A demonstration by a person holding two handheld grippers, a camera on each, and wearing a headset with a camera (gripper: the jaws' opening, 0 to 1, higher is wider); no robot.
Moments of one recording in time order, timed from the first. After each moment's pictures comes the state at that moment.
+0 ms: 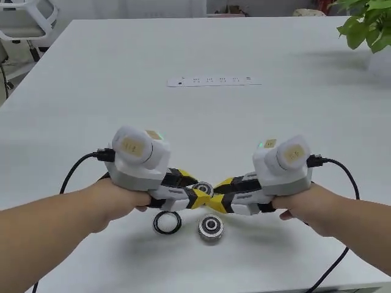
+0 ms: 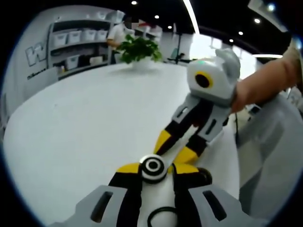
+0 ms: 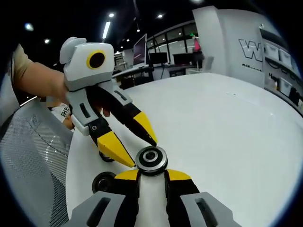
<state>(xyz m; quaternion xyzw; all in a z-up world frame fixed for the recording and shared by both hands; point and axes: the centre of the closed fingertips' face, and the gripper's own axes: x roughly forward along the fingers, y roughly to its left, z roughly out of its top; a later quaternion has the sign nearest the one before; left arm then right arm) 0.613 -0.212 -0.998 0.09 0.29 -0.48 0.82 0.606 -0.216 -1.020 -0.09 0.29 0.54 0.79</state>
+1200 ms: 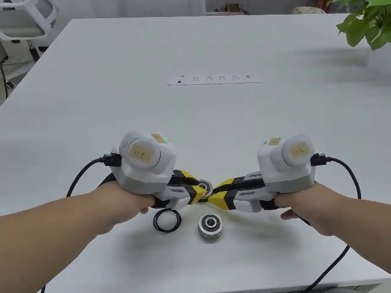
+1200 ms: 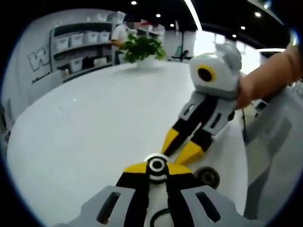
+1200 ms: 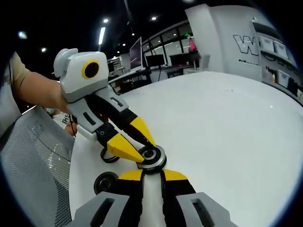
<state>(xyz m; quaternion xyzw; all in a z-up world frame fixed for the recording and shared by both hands) 0.619 -0.211 -1.002 0.12 0.29 -0.46 0.83 0.602 -0.219 -1.019 -0.06 0.29 0.54 0.79</state>
